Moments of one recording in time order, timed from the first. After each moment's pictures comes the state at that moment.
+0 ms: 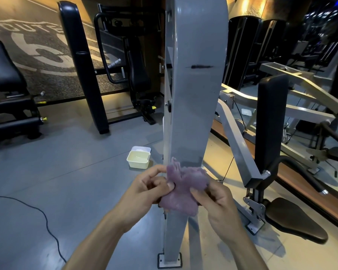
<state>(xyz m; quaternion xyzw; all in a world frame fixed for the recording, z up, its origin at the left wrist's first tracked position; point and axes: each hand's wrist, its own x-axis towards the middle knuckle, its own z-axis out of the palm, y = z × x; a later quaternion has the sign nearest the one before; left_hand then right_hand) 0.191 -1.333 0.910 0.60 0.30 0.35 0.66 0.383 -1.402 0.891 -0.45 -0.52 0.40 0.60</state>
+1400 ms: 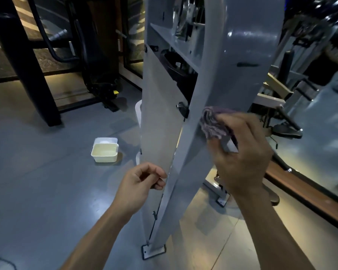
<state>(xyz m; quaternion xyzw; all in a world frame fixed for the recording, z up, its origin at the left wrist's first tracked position) 0.173 -1.211 0.859 0.57 0.34 0.36 0.65 0.363 -1.295 0.970 -0.56 -0.59 -0.35 0.46</state>
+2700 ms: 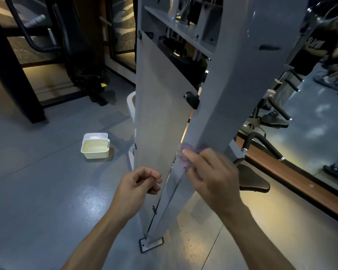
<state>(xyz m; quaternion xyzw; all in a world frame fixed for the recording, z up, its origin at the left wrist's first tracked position) 0.154 -1.196 0.820 0.58 0.35 0.32 0.66 0.335 -1.297 0.887 -0.62 -0.65 -0.32 0.29</state>
